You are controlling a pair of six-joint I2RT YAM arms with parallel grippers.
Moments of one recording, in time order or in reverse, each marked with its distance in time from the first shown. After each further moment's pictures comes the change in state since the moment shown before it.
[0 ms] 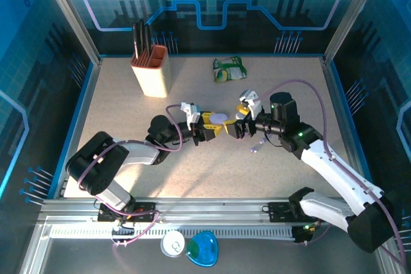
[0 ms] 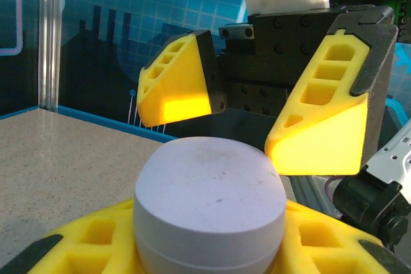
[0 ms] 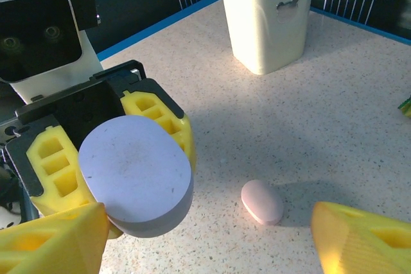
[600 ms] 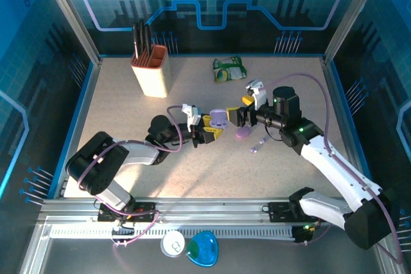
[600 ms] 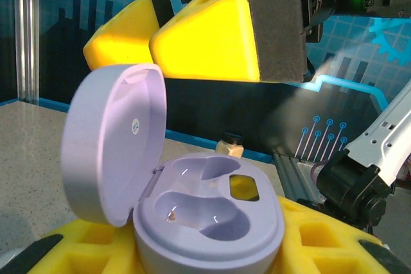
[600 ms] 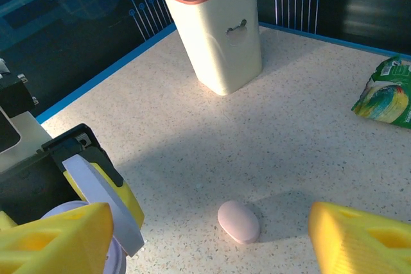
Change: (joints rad) left arm 0.000 0.000 -0.005 -0.013 0.061 0.008; right arm -0.047 0.029 0.043 0.046 0.070 0.132
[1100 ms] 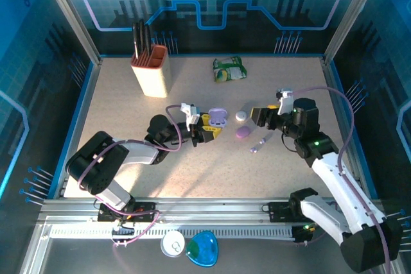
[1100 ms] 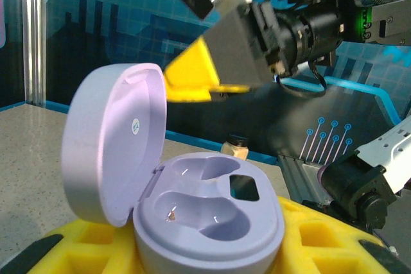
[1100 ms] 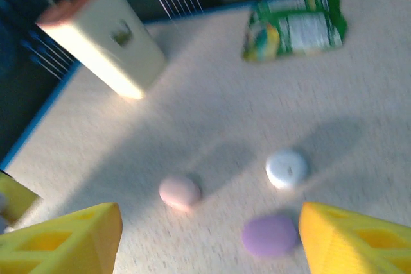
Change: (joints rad) left arm 0.019 0.003 -0.001 0.007 0.000 0.002; right arm -0.191 -0.169 -0.153 -0.134 0.116 0.228
